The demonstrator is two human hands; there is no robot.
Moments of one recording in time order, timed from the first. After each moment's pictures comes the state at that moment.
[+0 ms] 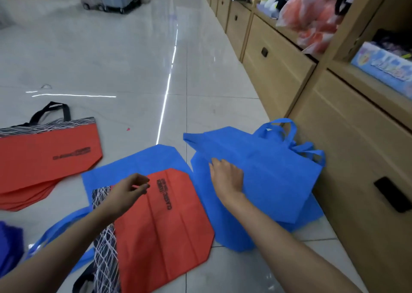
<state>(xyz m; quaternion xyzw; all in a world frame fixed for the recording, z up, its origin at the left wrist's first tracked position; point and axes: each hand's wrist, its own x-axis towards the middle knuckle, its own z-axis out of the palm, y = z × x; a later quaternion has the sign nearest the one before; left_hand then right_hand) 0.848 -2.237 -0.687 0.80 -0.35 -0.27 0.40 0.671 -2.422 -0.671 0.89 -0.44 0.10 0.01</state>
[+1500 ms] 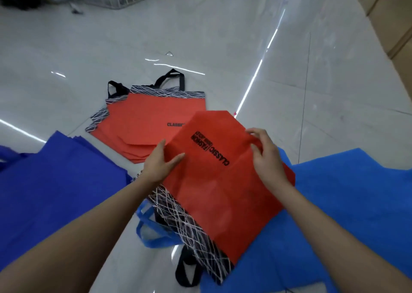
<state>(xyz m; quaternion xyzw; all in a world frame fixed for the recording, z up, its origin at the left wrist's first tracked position) 1.012 -2.124 -0.746 0.89 -0.14 -0.15 0.41 0.880 -2.356 -0.716 0.85 -0.15 0.28 -0.42</state>
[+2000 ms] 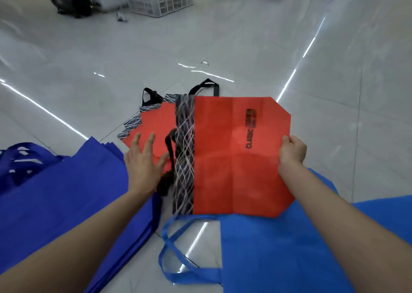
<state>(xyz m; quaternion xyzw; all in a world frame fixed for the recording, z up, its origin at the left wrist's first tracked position) 1.071 -2.060 -0.740 0.96 -0.05 0.11 0.25 1.025 -2.381 -0.749 0.69 -0.44 0.26 -0.50</state>
